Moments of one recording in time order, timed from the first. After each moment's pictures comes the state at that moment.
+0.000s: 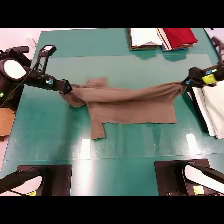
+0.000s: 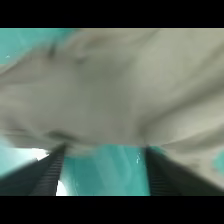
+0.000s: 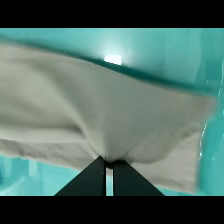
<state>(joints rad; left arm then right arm) -0.17 -1.22 1.22 1.26 -1.05 -1.32 -0.22 -1.17 1.31 -1.14 1.43 1.49</state>
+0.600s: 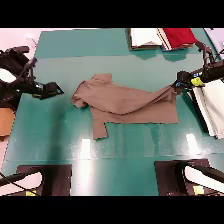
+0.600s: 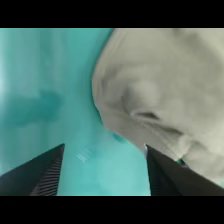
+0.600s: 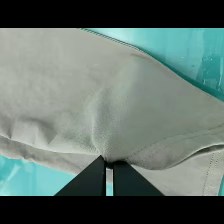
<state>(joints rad) 0.10 -1.31 1.08 1.01 -1.04 -1.37 -0.15 -1.19 1.27 -1.15 1.36 1.49</state>
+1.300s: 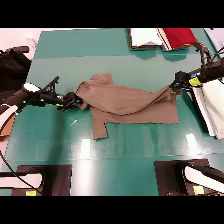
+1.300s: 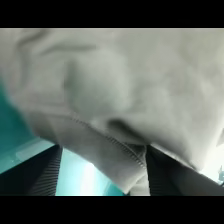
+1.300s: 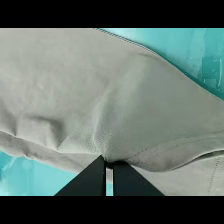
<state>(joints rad) -0.01 -1.48 0.96 0.66 -0.98 -1.27 -0.12 -1.19 1.27 -1.15 1.36 1.49</state>
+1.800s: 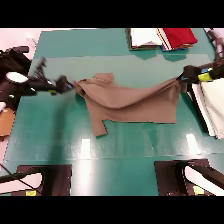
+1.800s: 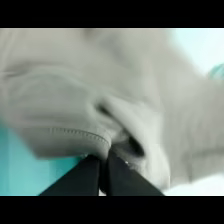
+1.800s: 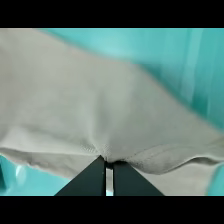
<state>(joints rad) 0.05 -1.35 1.10 0.61 -0.92 -1.27 -0.15 -1.06 1.31 -1.15 1.33 1.49</state>
